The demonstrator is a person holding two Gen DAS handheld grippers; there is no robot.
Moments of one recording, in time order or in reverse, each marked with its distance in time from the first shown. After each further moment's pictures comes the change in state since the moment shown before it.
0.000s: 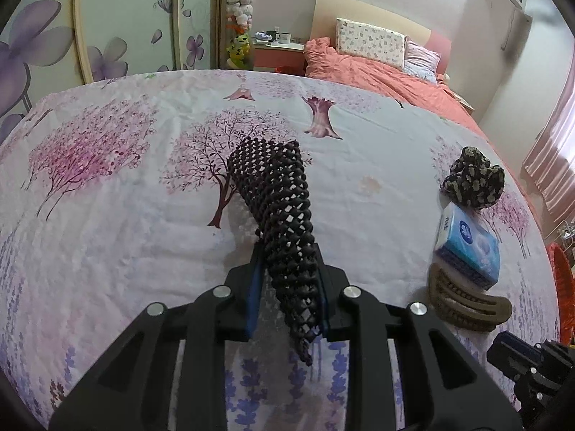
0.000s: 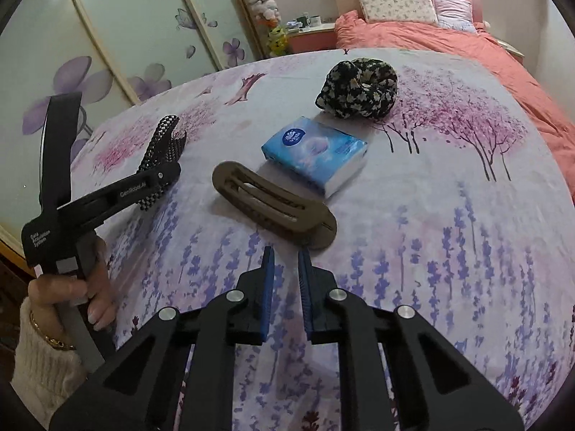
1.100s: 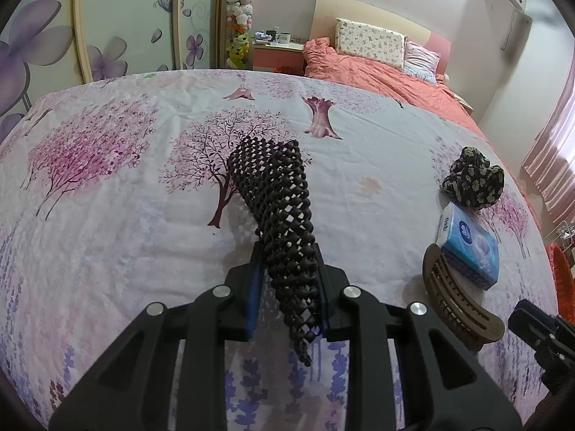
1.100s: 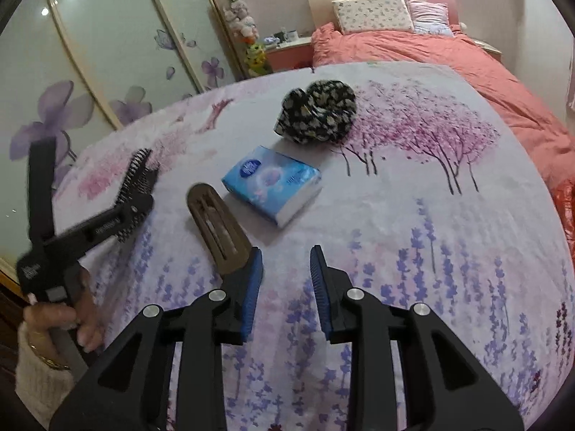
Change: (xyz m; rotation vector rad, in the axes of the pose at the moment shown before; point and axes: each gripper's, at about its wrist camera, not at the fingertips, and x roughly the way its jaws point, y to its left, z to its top) left arm -0.001 -0.001 -0.001 -0.001 0.000 -0.002; right arm -0.004 -0.026 0.012 0.049 -0.059 -0.018
